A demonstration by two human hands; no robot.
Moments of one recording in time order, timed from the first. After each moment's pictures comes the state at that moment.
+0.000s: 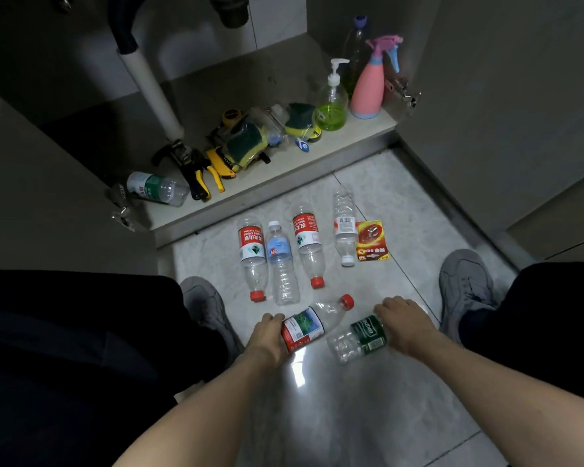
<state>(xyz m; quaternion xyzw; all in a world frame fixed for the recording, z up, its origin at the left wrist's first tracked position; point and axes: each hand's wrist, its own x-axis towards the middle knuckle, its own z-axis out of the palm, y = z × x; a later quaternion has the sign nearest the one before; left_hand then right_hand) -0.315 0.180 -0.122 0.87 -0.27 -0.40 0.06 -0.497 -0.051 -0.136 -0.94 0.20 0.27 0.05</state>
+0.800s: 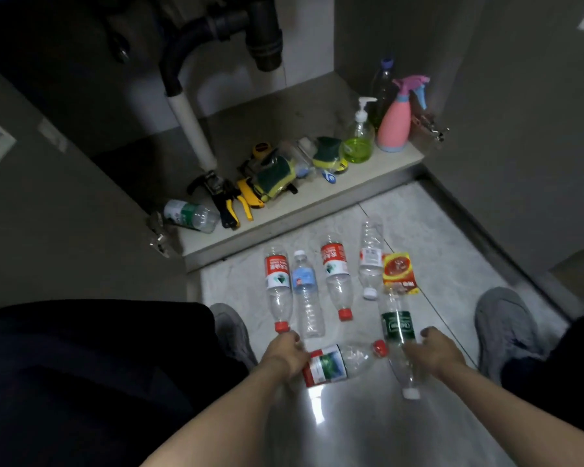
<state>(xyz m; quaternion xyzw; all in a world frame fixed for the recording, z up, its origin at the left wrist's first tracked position) -0.278 0.166 -0.115 0.89 -0.15 -0.41 0.14 -0.471 -0.057 -0.131 -0.73 0.55 0.18 0.36</state>
